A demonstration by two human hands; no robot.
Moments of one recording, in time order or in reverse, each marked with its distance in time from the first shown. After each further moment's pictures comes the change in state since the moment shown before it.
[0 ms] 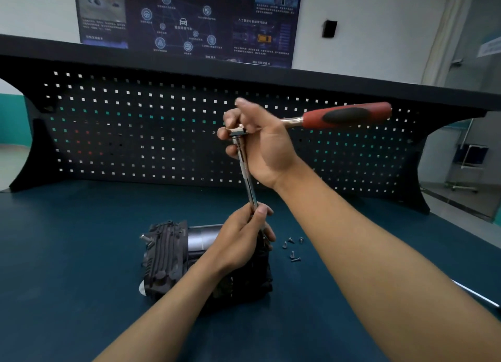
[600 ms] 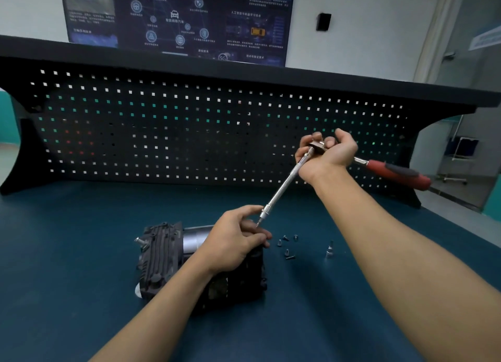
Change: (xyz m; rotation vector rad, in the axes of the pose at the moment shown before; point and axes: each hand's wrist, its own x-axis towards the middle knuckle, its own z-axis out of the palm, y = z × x) left_hand 0.006 -0.002 -0.007 0.015 -0.075 -0.123; right_hand -0.018 -0.005 -0.104 0.701 0.927 -0.037
